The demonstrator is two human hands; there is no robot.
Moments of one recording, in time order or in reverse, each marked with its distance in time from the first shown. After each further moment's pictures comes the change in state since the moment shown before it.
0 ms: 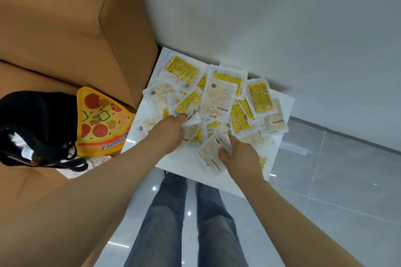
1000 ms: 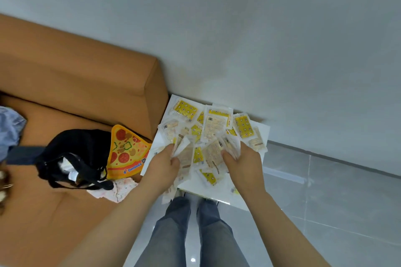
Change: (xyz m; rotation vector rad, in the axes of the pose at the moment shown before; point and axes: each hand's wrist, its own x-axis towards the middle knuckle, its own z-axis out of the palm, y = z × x) left_hand -0.155 0.056 -0.095 -0.469 0.176 -0.128; right_hand -0.098 -0.068 -0.106 0.475 0.360 0.001
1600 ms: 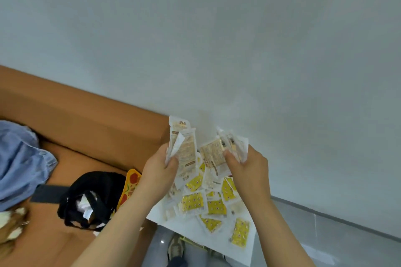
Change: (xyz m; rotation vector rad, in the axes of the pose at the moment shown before) left_hand -0.096 0.109 -0.098 -0.251 0.306 0.250; right_hand -0.036 -0.117 -0.105 0.196 0.191 -0.314
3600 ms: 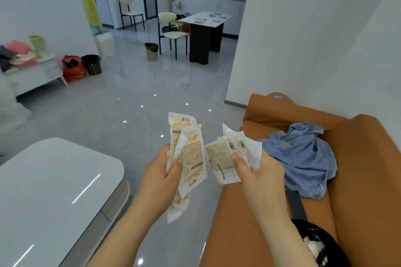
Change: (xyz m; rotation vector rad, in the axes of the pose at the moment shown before) left_hand -0.583 -0.162 -0.215 -0.393 1.601 -0.488; right_hand -0.493 -0.271 0.237 0.358 -1.387 -0.942
